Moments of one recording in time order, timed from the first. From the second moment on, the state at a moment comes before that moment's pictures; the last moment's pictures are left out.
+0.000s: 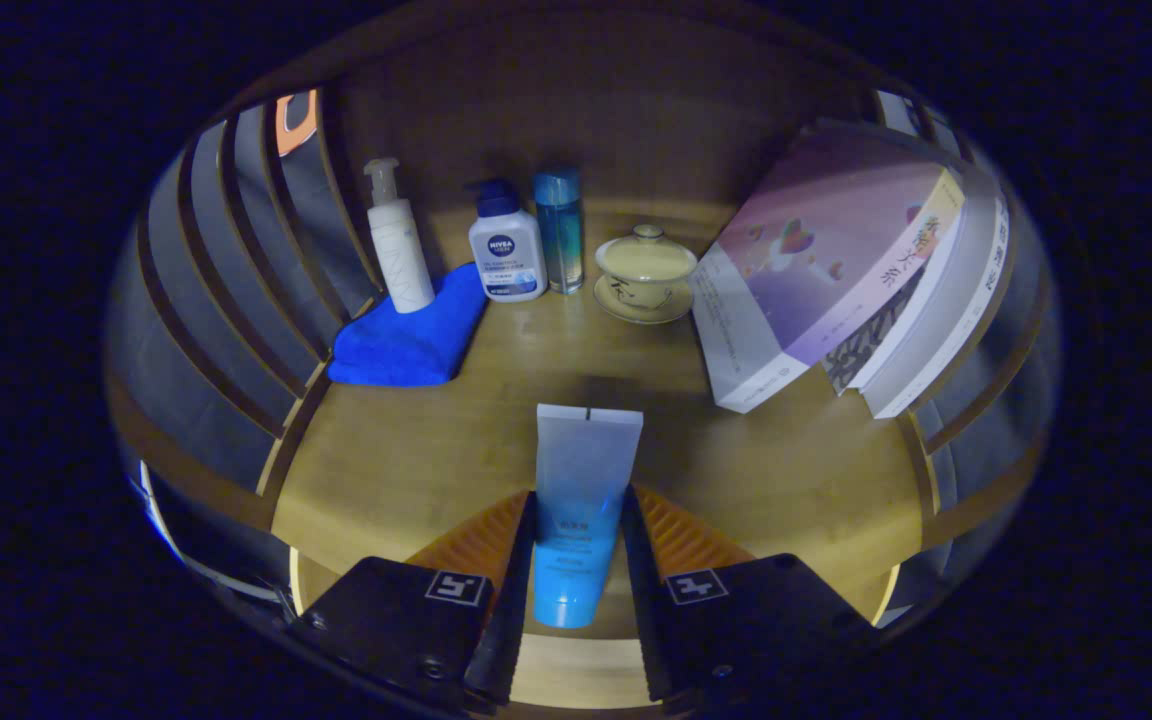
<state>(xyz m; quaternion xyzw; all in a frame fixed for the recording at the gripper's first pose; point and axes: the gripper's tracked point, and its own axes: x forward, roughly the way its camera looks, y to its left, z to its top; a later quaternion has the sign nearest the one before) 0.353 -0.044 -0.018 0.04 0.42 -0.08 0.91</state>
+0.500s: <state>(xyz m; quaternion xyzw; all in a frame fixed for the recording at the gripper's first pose) 0.354 -0.041 -0.020 0.02 0.40 -0.09 0.91</state>
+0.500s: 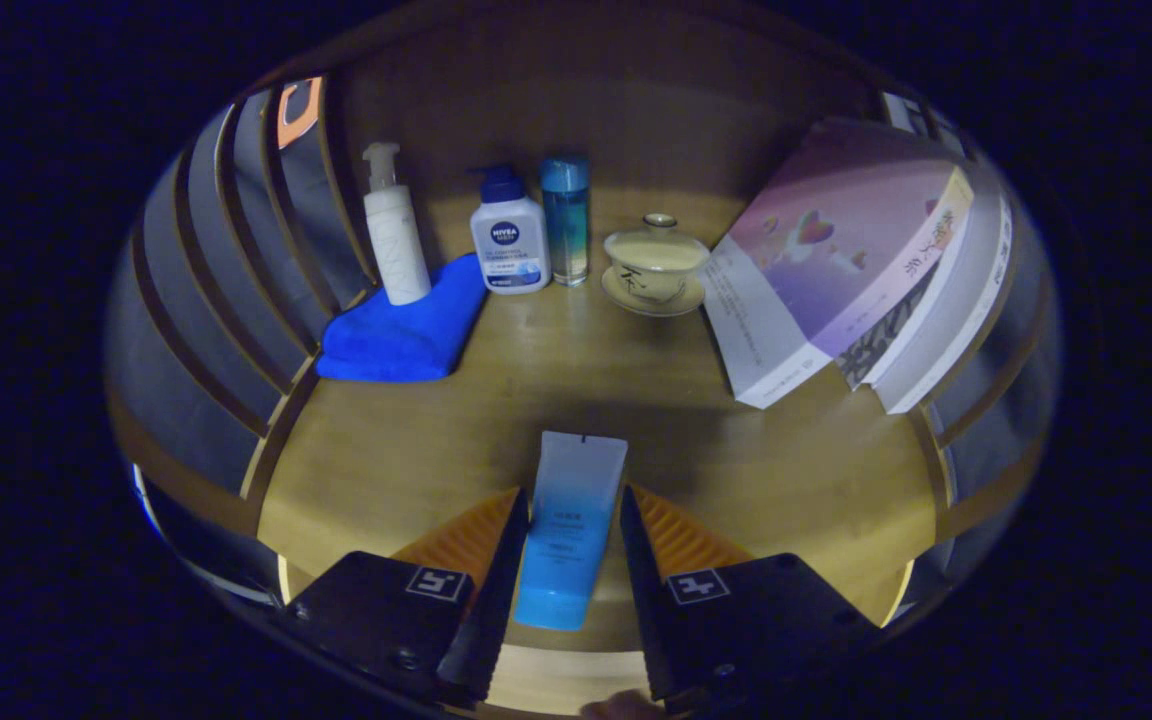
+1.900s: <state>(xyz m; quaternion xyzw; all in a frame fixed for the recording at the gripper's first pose) 0.068 0.042 -0.001 0.03 0.20 0.05 0.98</state>
